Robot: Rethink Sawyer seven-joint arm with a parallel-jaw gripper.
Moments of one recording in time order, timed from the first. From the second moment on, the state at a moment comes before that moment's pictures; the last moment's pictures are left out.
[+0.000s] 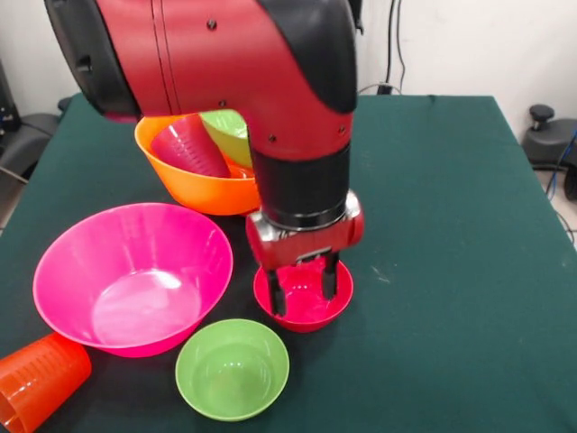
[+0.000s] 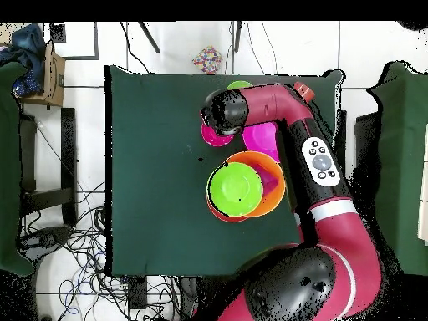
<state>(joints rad) -0.59 -0.34 0.70 1.17 -0.73 0.88 1.55</state>
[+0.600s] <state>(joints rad) -0.52 -0.27 0.60 1.10 -0.73 0.80 1.55</state>
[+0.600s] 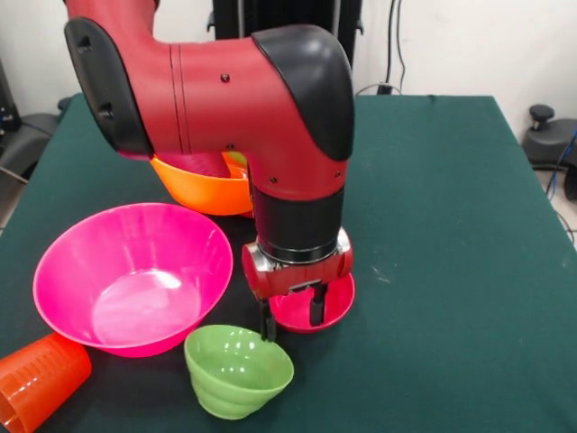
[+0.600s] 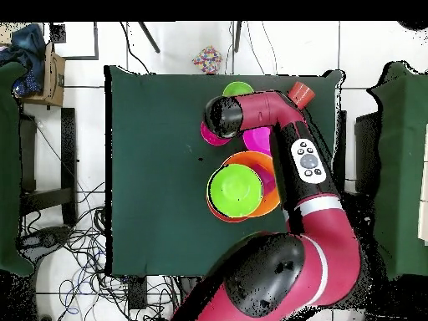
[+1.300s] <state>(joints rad) -0.48 -0.24 0.54 1.07 -0.71 0.74 1.55</state>
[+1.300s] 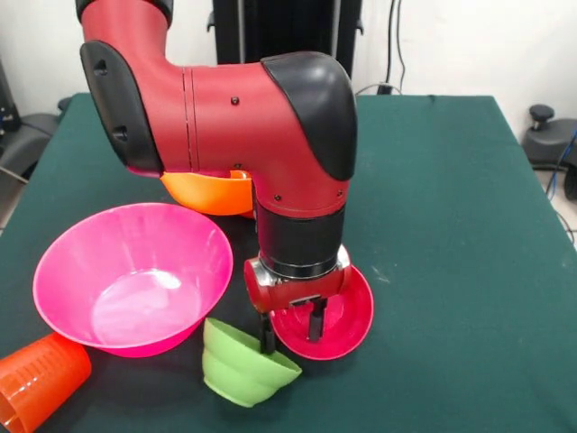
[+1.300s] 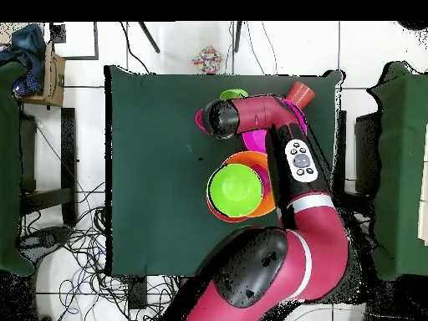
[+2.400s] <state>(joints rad) -0.58 -0.27 0.57 1.12 -0.51 0.73 1.55</state>
